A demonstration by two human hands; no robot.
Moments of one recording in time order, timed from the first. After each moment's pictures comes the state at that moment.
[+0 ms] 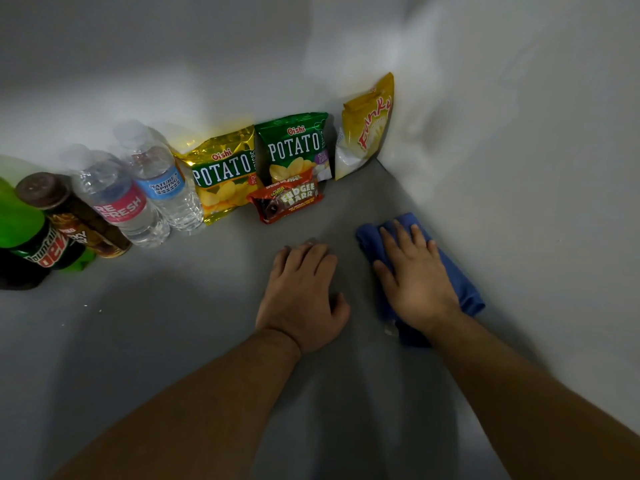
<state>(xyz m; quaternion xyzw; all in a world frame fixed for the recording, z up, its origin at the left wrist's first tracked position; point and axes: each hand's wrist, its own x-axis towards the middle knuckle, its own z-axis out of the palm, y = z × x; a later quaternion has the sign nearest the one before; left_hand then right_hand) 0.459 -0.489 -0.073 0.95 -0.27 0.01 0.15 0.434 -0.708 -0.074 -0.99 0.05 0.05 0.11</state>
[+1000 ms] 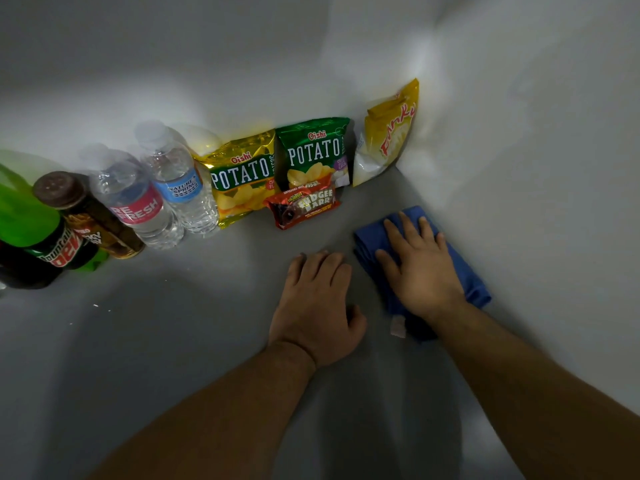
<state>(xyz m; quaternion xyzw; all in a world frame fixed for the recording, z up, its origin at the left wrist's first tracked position) 0.460 -0.490 -0.075 0.95 -0.27 0.00 0.16 0.475 -0.704 -0.078 -0.99 0.05 0.05 0.09</state>
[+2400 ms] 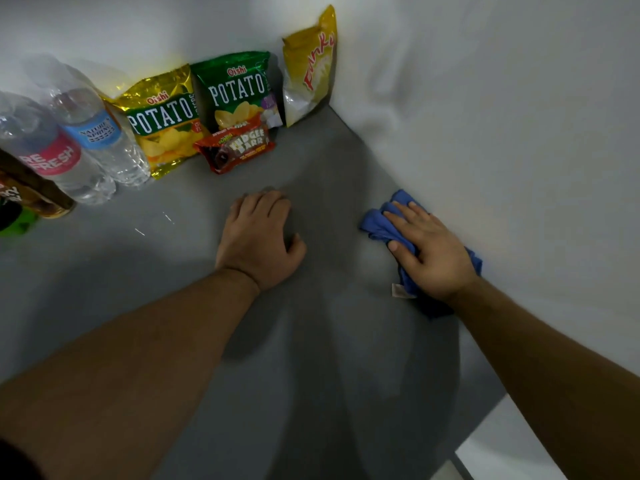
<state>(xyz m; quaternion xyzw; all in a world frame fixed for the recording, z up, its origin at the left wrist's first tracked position) 0.453 -0.489 -0.066 0.95 -0.28 0.01 0.14 0.331 -0.778 -0.070 -0.98 0.01 0.00 0.20</state>
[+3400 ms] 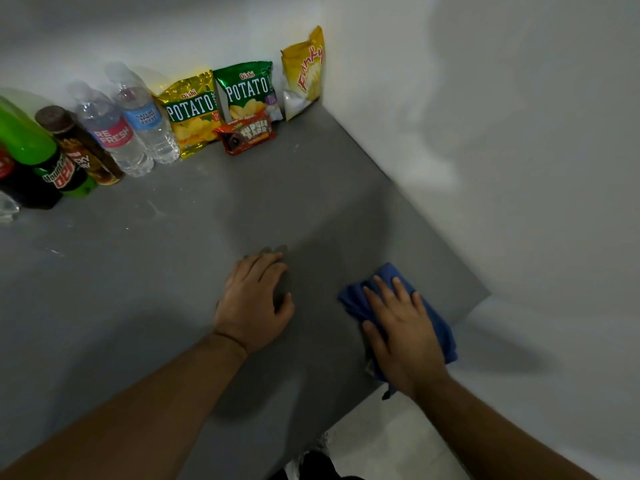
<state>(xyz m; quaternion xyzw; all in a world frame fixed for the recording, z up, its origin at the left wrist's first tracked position) 0.278 -0.429 -0.063 0.94 -0.27 -0.04 0.21 0.131 -0.677 -0.078 -0.99 0.07 0.04 0.15</state>
